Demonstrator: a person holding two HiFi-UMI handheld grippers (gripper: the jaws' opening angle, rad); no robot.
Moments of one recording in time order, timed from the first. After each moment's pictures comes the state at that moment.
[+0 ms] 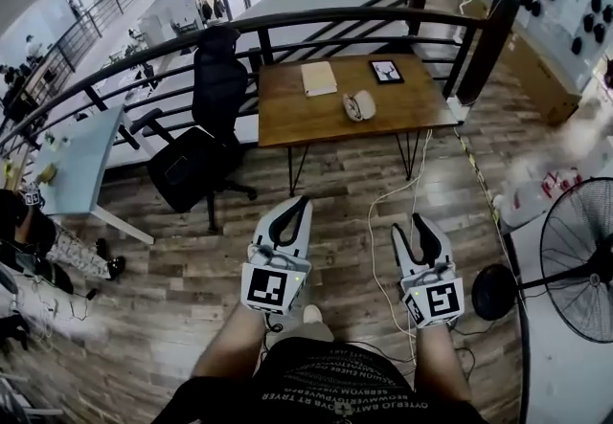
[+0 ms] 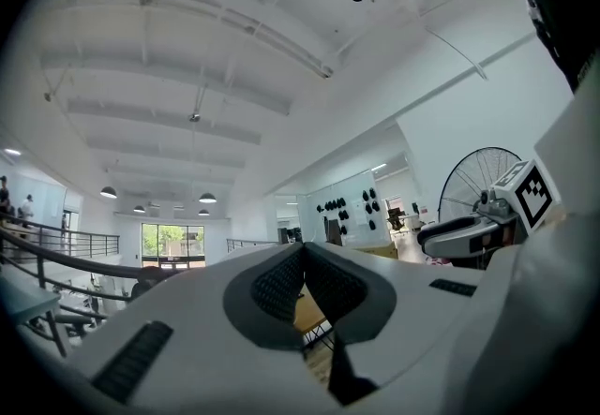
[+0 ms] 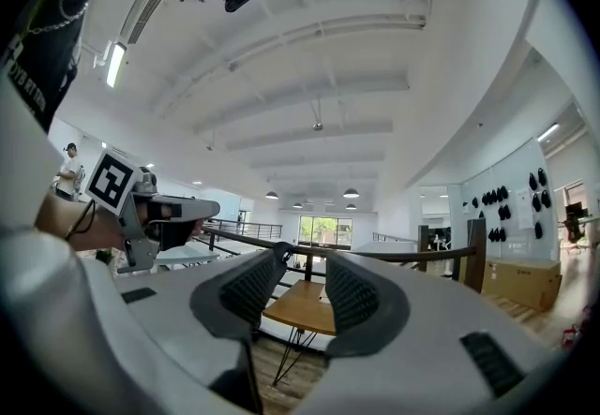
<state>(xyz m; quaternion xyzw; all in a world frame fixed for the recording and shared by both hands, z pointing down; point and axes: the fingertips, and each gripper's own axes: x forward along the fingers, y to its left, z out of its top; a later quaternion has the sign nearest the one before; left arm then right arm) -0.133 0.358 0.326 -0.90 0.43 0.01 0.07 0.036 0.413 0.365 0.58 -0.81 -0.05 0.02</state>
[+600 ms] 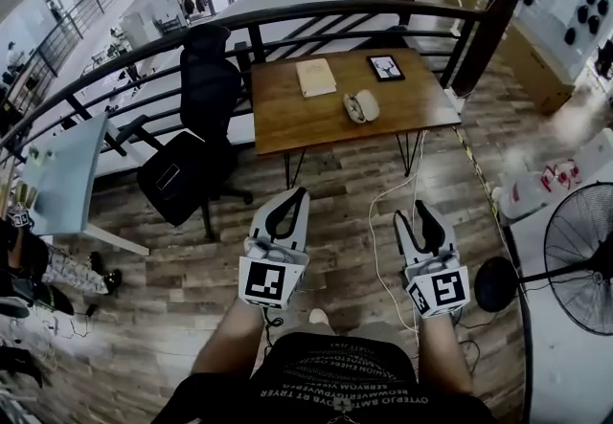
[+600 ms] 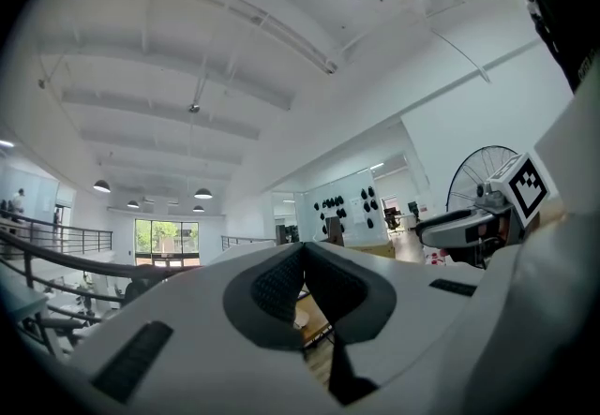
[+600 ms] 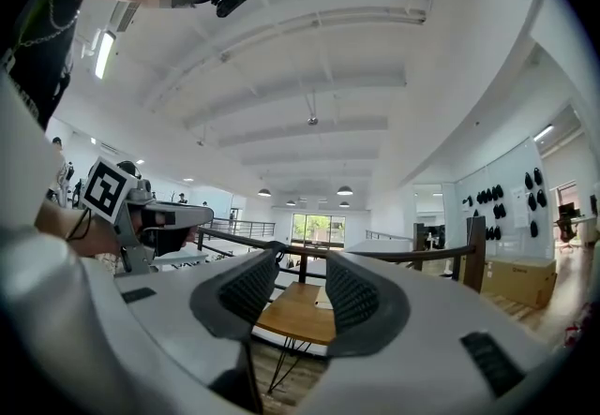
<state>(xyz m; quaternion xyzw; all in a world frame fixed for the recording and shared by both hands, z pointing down) -0.168 0.260 0.334 -0.91 0.41 0.01 0.07 0.006 0.320 0.365 0.60 -0.80 -0.04 0.02</state>
